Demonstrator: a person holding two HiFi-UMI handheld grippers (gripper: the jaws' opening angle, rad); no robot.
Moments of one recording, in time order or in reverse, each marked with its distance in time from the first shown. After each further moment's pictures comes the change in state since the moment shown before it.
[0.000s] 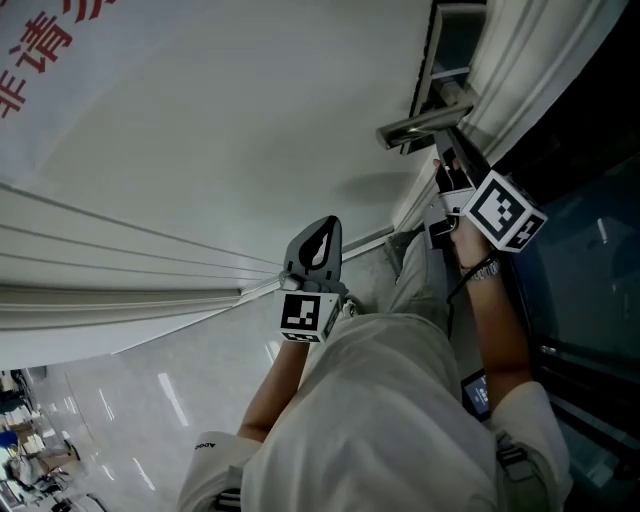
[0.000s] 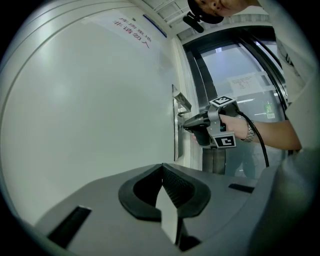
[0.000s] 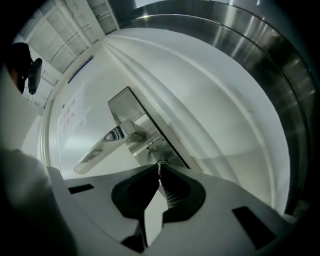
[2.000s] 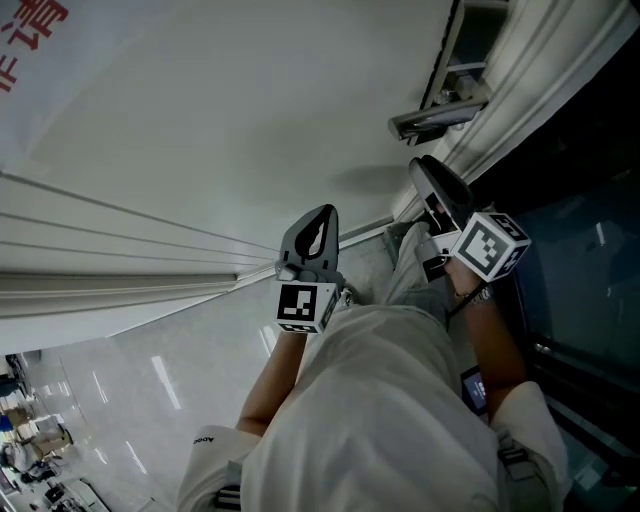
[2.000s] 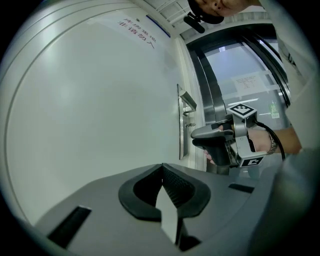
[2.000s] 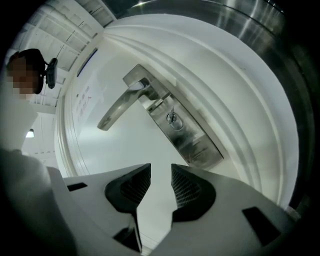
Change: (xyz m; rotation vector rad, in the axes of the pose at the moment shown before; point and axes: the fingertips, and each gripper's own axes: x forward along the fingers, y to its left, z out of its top) left arm -0.004 0.011 -0.004 -0.017 0.002 0.045; right arm -0.025 0.019 -0.082 0.016 0.179 0.153
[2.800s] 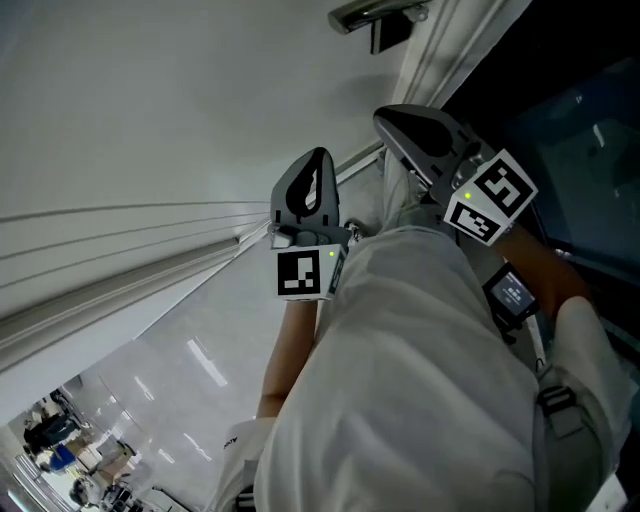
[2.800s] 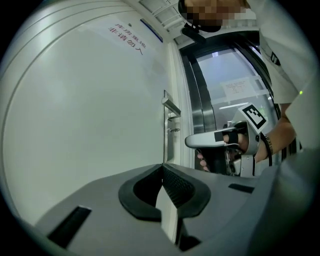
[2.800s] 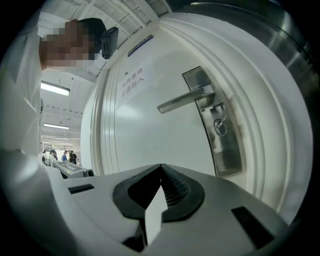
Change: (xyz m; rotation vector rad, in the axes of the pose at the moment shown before) left arm -0.016 -0.034 0.008 0.028 -0.011 -0.094; right arm -0.032 0.068 -0.038 -0.444 0.033 0.202
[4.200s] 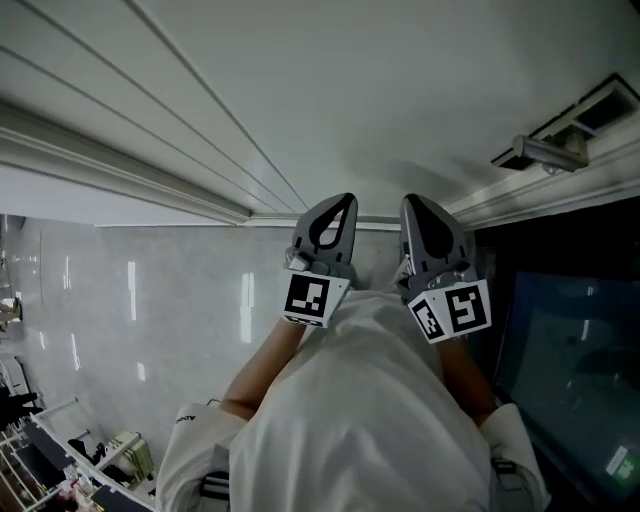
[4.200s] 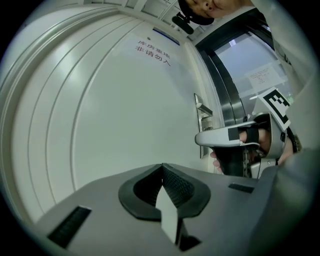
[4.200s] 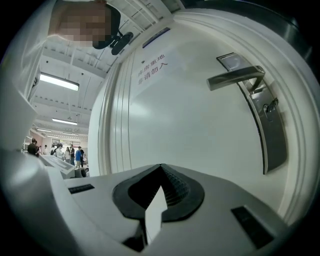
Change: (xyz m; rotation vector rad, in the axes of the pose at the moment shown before) left arm -0.074 0.070 -0.009 -0.025 -0.019 0.369; right arm 0.059 0.085 -0.023 -0.060 -0.010 0.082
